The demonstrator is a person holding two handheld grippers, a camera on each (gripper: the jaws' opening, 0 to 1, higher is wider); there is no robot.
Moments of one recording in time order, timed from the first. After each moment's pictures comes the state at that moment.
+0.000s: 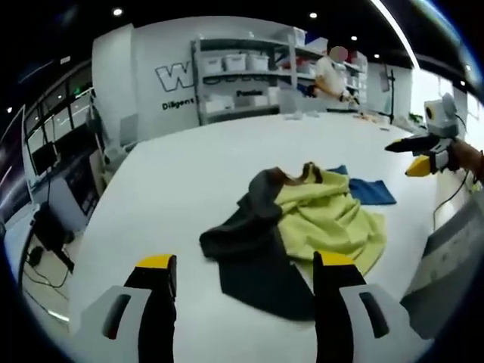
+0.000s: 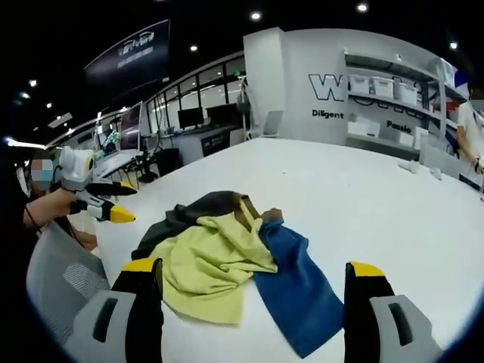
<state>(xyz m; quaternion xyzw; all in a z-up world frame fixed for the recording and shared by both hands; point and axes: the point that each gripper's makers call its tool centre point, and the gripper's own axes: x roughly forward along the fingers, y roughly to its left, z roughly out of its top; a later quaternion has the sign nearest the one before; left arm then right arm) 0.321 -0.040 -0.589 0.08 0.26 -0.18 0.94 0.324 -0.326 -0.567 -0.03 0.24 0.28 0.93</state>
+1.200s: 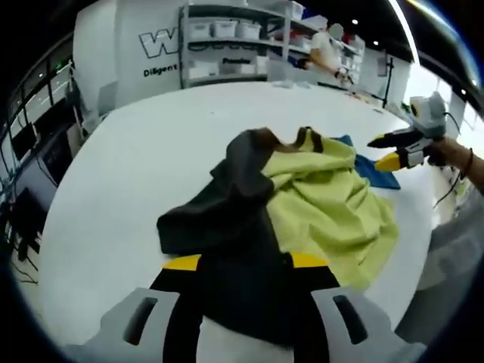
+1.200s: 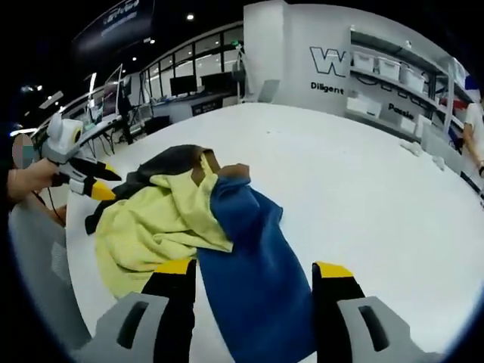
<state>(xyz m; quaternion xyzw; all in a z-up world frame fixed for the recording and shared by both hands) 0.350 -0.077 -0.656 0.07 0.35 -0.23 0.91 0.376 -0.356 -0.650 -0.08 0.32 0.26 0.91</state>
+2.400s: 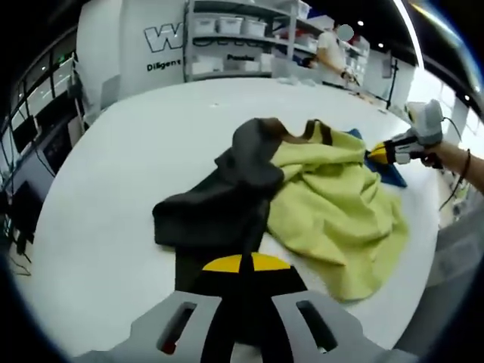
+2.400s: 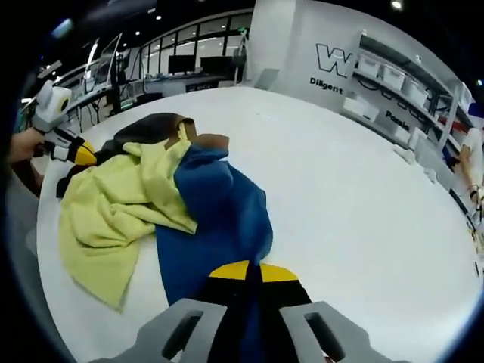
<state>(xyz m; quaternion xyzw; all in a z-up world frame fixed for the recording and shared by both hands) 0.353 -0.066 -0.668 0.06 0.36 -0.21 0.91 0.395 -0.378 -0.676 -0.16 0.33 0.23 0.90</state>
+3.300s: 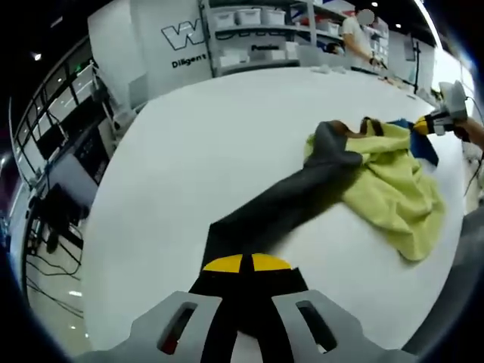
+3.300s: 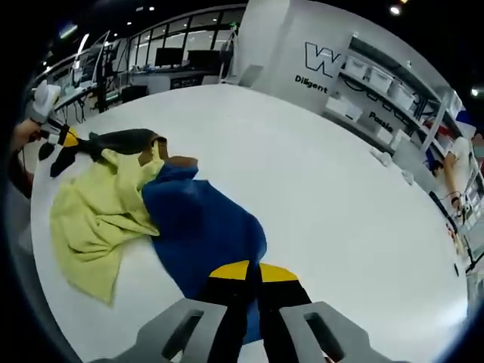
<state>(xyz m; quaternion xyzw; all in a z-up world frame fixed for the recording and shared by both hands) 0.362 0.034 -0.653 0.12 0.39 -0.12 0.91 0.400 -0.428 -0.639 -0.18 0.34 0.17 0.91</state>
